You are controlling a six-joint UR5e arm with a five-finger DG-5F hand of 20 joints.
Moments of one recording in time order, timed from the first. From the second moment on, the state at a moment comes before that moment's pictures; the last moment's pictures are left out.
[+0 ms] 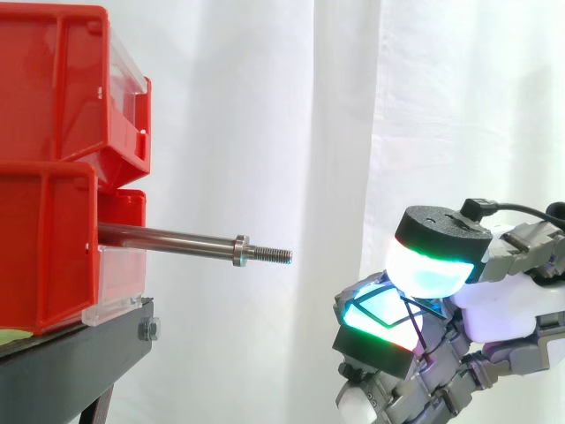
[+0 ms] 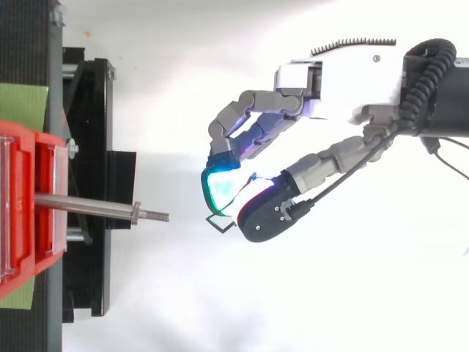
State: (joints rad) arm 0.08 -2.25 -1.28 -2.91 -1.56 -0.12
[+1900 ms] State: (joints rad) arm 0.08 -2.25 -1.27 -2.93 -1.56 -0.09
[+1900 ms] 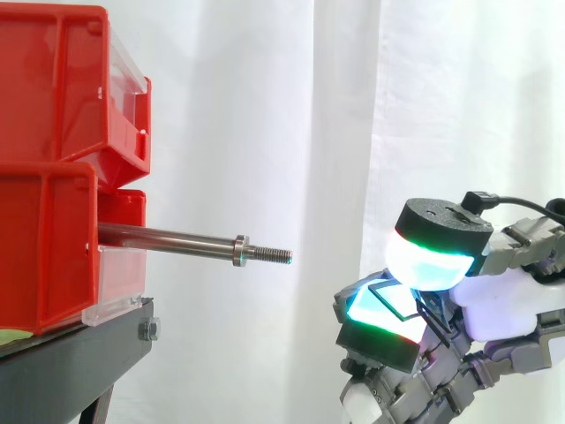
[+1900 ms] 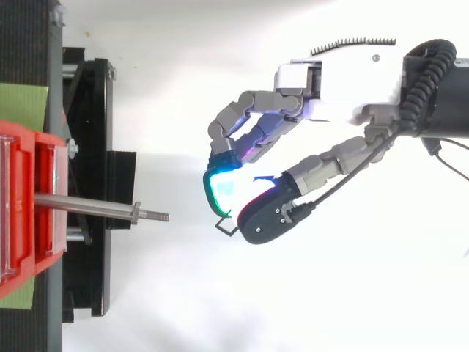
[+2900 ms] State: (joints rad) arm 0.08 -2.25 -1.26 -2.93 -1.56 -0.09
